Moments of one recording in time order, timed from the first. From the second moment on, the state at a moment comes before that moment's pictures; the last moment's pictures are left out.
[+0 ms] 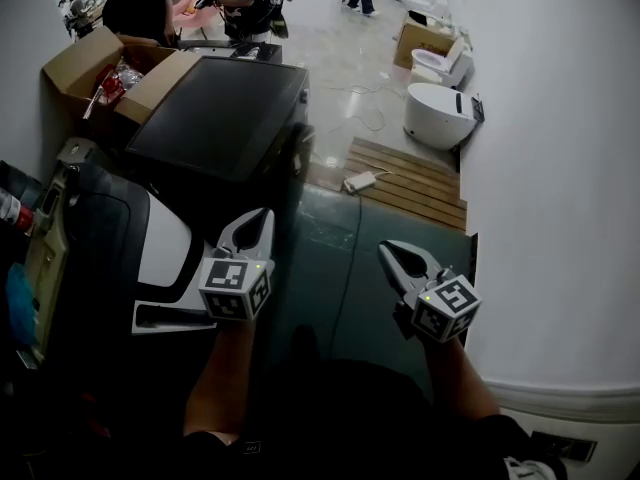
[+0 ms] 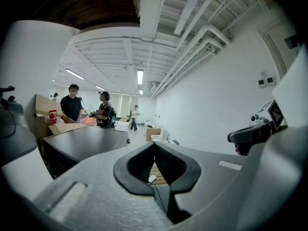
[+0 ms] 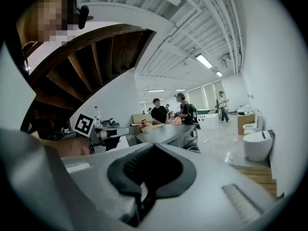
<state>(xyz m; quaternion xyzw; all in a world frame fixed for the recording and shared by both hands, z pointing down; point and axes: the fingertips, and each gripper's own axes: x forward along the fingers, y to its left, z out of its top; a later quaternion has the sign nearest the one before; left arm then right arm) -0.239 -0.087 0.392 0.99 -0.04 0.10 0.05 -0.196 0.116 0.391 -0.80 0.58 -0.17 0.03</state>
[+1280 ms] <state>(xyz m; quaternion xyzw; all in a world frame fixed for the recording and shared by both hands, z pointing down) 0.030 -0.154 0.434 0.98 -0.08 0.16 0.07 0.099 0.015 0.434 -0.75 0.62 -0.23 0.07</state>
